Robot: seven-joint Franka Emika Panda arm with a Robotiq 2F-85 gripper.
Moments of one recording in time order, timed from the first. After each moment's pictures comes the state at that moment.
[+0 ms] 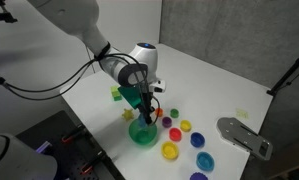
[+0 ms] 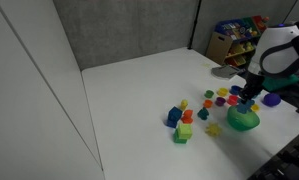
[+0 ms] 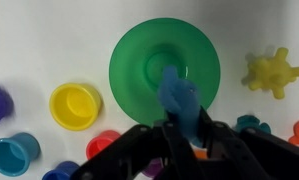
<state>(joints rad) -0.04 0.28 -0.17 -2.40 -0.08 2.57 0.10</state>
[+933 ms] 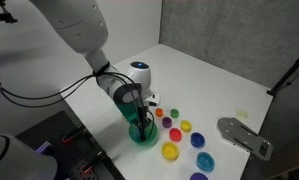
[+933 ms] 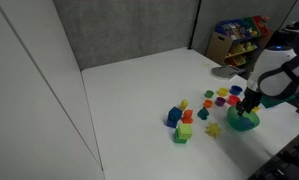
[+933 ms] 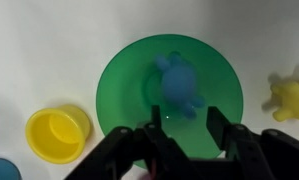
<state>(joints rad) -0.04 0.42 -0.16 -2.47 -0.08 2.79 0.09</state>
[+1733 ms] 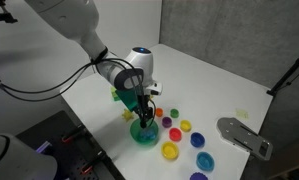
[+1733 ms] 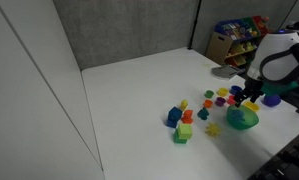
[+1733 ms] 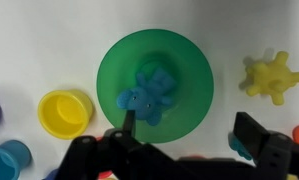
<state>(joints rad) -0.03 0.30 -0.15 -2.44 -0.07 2.64 0.12</state>
